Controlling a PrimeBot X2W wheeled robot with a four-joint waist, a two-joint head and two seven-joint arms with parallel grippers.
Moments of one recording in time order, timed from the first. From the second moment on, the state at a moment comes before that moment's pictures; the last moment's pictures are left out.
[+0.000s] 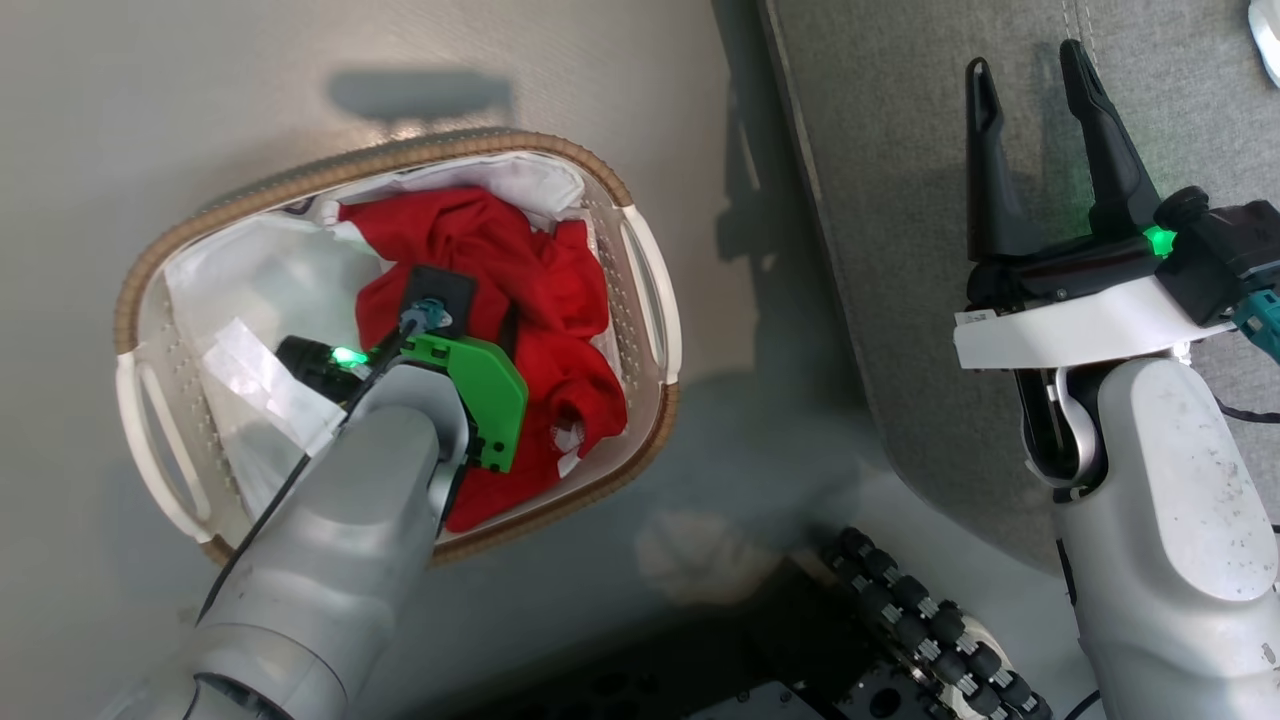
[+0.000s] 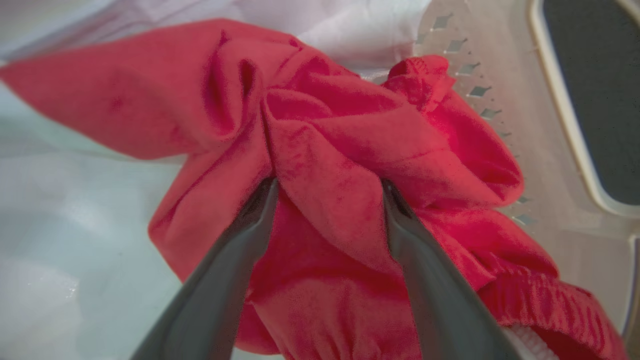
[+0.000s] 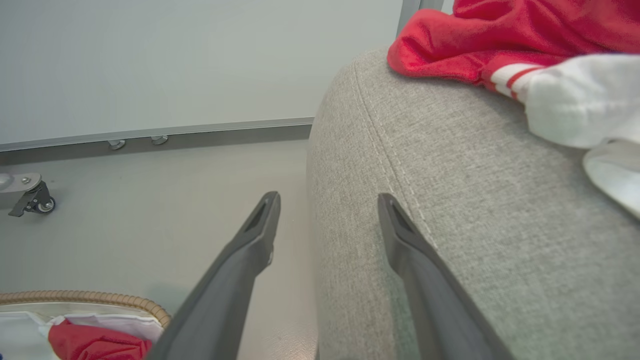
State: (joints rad) left arm -0.91 0.05 -0.88 1.19 -0.63 -0.01 -0.16; right arm -0.53 -0.05 0.05 0.08 0.21 0.13 -0.26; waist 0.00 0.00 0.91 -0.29
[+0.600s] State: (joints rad) left arm -0.94 0.05 -0.89 1.27 -0.65 -0.02 -0.13; right arm -0.55 -0.05 0.06 0.08 0.22 0.13 -0.26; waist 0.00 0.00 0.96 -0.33
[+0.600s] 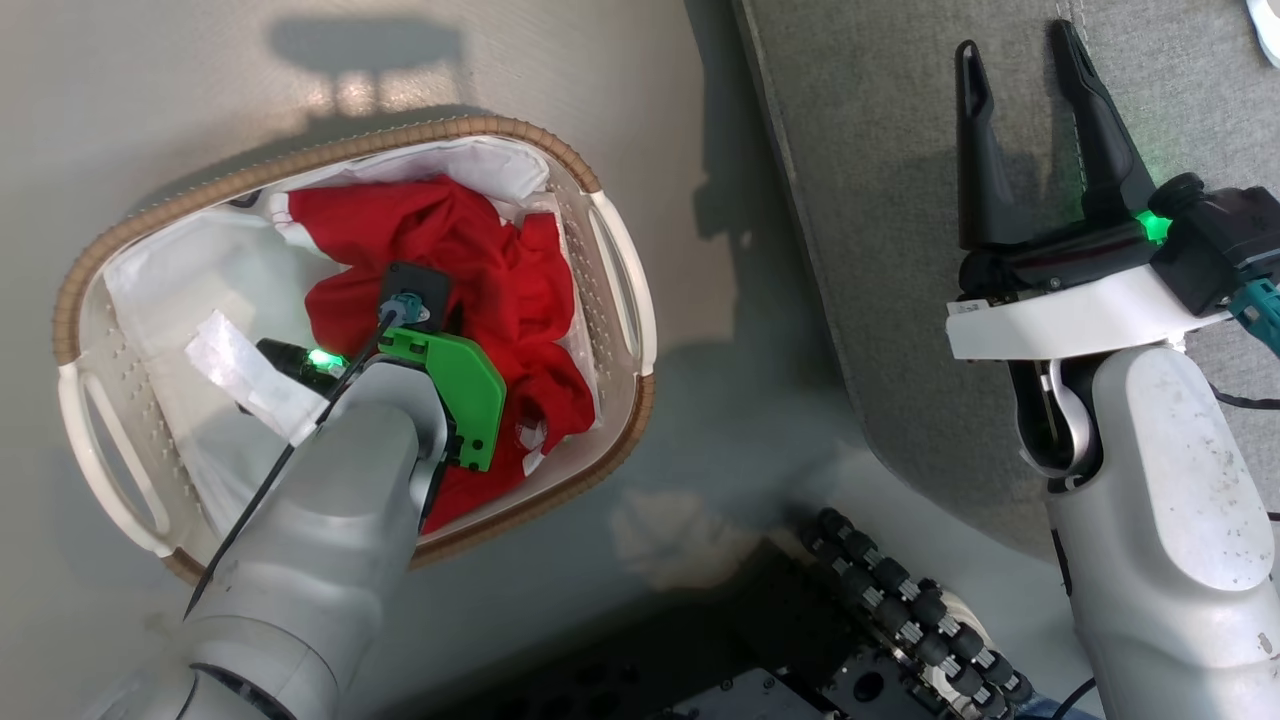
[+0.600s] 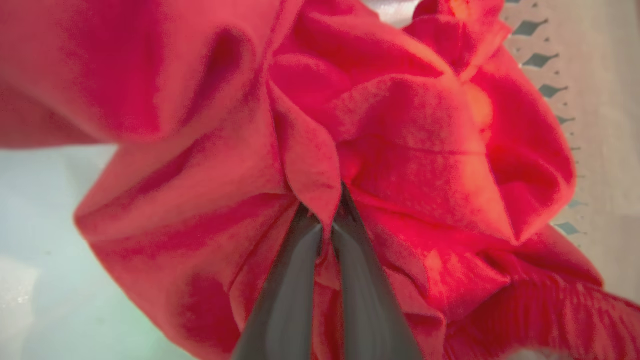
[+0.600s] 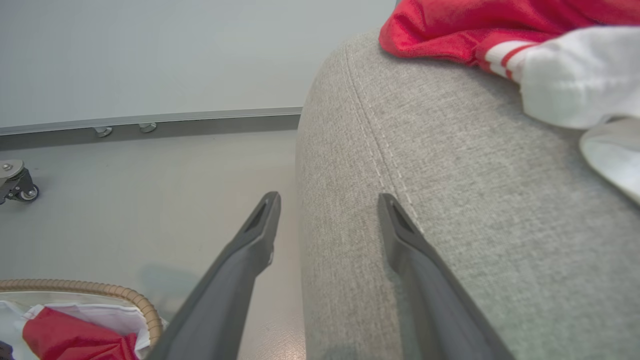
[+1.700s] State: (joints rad) left arm -0.66 0.15 -0.85 0.77 -0.47 -0.03 -0.26; right arm -0.31 -0.05 0.00 0.22 0.01 0.13 -0.26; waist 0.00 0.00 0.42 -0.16
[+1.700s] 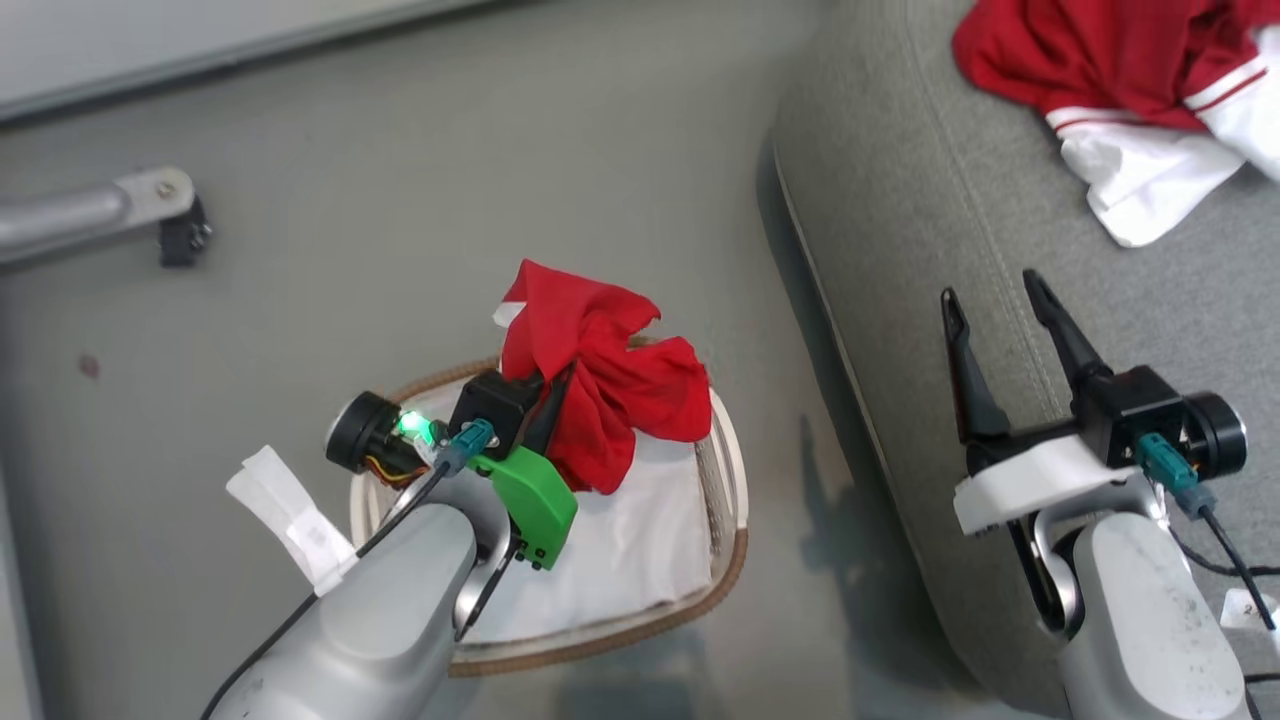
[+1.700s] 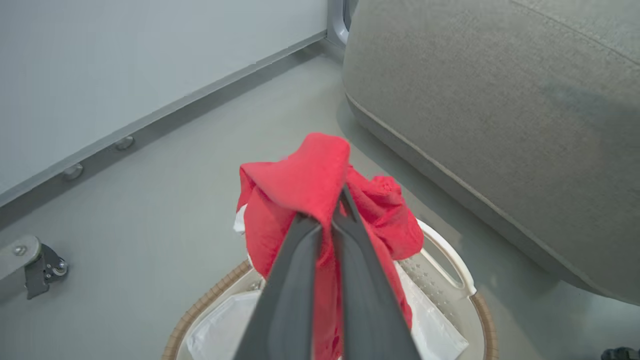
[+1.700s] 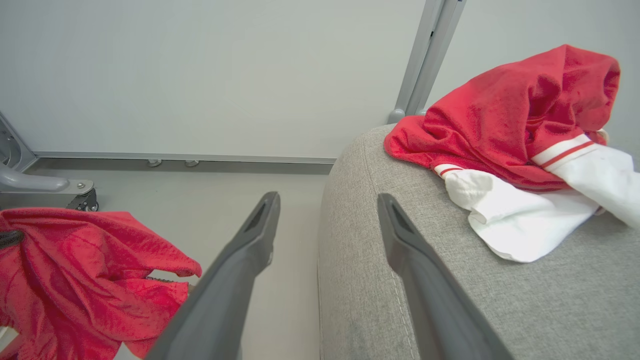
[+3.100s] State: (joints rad) left arm -0.92 0.16 -0.88 0.49 -0.31 -0.12 -0.26; right arm -0.31 -0.05 0.22 0.39 0.03 0.13 -0.26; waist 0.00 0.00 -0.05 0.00
